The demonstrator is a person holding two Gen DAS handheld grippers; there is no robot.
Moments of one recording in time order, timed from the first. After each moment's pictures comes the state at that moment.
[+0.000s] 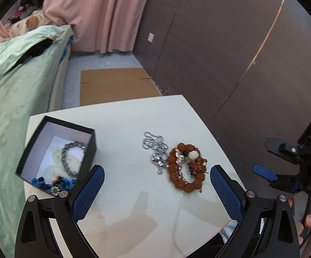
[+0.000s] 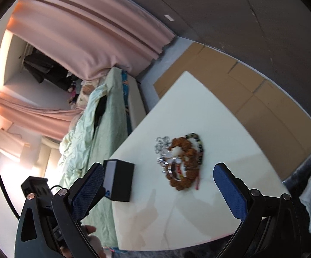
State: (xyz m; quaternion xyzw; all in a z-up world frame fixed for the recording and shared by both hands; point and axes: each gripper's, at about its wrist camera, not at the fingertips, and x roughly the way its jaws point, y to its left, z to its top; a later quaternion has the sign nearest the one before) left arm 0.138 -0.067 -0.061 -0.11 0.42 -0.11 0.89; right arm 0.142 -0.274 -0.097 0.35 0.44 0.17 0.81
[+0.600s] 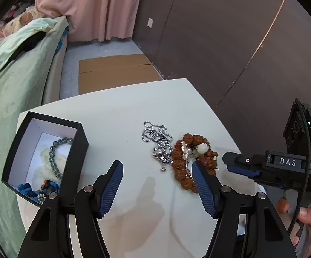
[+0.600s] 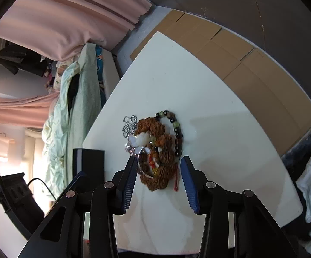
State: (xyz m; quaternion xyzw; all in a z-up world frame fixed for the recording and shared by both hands) left arm 0.165 -0.078 -0.087 -0.08 0.47 -0.11 0.87; right arm 0.187 -0.250 -0.159 0.33 0.55 0.15 0.76
